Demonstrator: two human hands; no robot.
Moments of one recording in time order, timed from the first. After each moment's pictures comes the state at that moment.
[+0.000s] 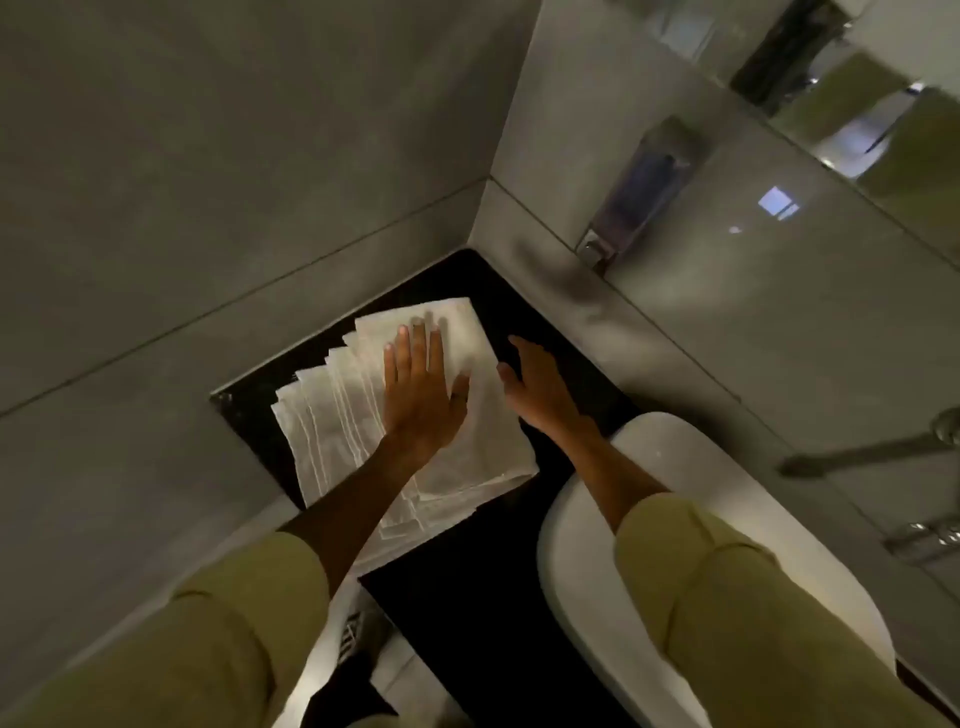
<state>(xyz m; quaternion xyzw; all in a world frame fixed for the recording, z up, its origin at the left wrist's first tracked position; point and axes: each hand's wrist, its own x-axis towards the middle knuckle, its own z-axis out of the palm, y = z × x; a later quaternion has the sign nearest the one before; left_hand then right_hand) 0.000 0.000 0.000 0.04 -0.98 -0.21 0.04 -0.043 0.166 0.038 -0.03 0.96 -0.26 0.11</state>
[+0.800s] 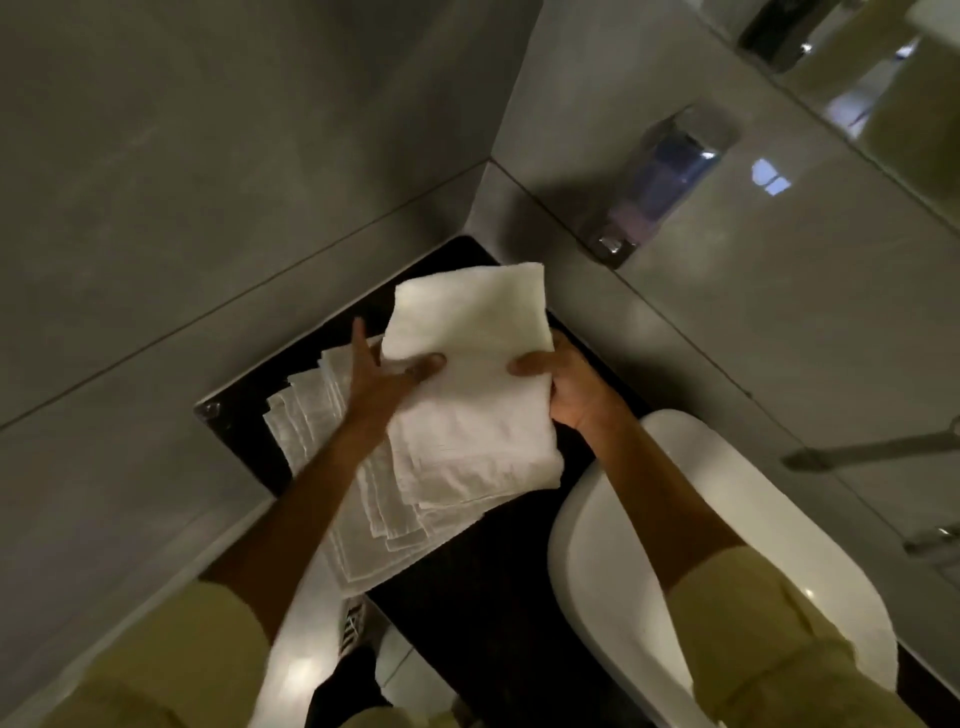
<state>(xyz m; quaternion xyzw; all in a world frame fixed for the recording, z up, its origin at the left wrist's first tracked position) -0.014 -0.065 0.019 0.20 -0.59 -0.78 -0.06 -0.040 0.151 0.115 0.06 0.63 -0.72 0.29</state>
